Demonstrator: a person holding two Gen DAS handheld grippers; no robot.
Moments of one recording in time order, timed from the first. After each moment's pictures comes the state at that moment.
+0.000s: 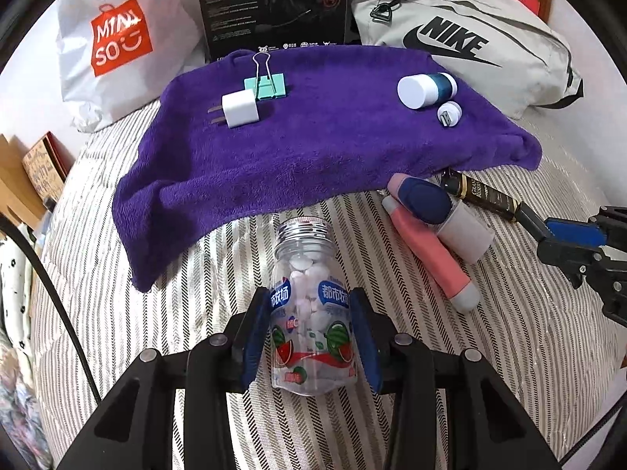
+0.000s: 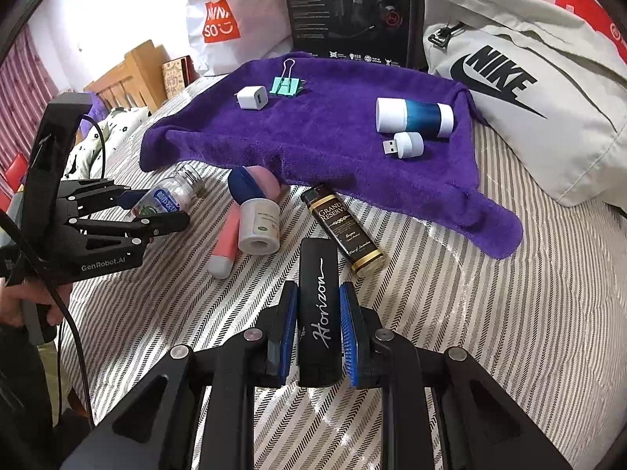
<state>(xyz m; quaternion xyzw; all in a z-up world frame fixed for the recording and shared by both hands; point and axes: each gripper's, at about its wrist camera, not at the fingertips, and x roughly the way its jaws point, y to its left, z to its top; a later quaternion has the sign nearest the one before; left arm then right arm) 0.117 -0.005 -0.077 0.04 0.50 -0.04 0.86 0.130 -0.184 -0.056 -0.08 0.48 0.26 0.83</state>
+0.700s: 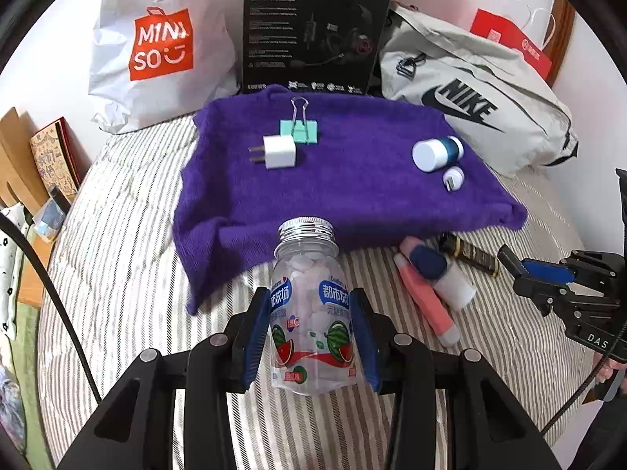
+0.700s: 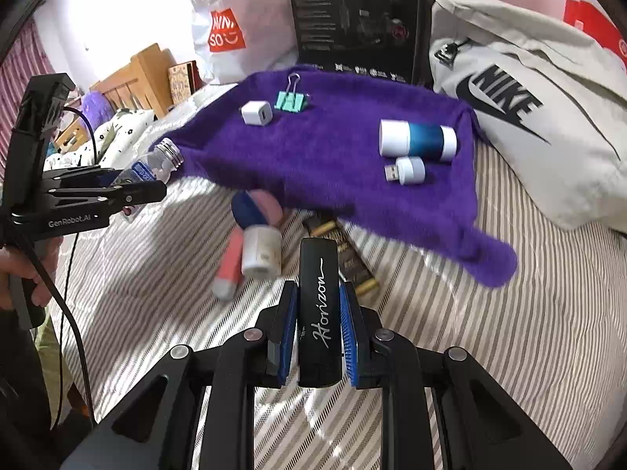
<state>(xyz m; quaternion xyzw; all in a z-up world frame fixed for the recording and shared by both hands) 0.123 0.035 -0.037 -0.03 0.47 -0.05 0.88 0.145 -0.179 -0.039 -0.08 0.47 0.27 0.83</state>
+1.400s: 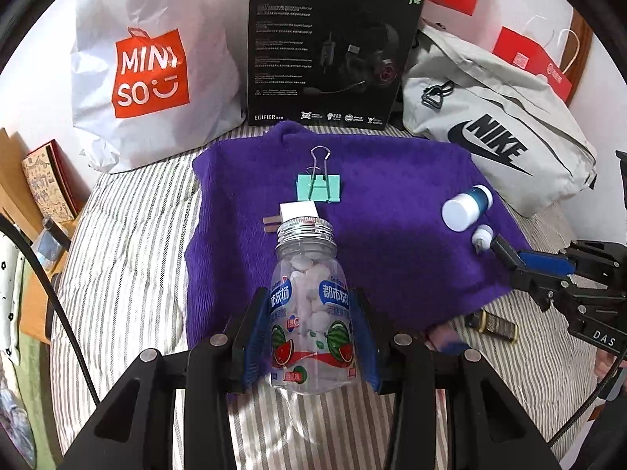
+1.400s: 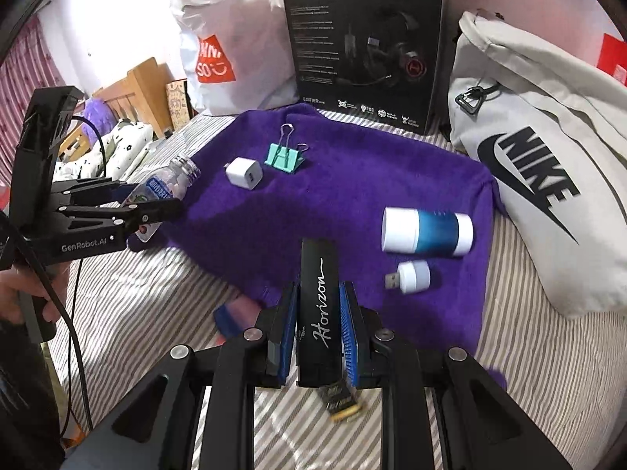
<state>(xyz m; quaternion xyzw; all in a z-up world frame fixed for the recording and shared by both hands) 0.195 0.051 -0.027 -0.03 0.47 -0.05 0.88 0.226 -0.145 -0.019 -0.09 0.46 0.28 0.84</state>
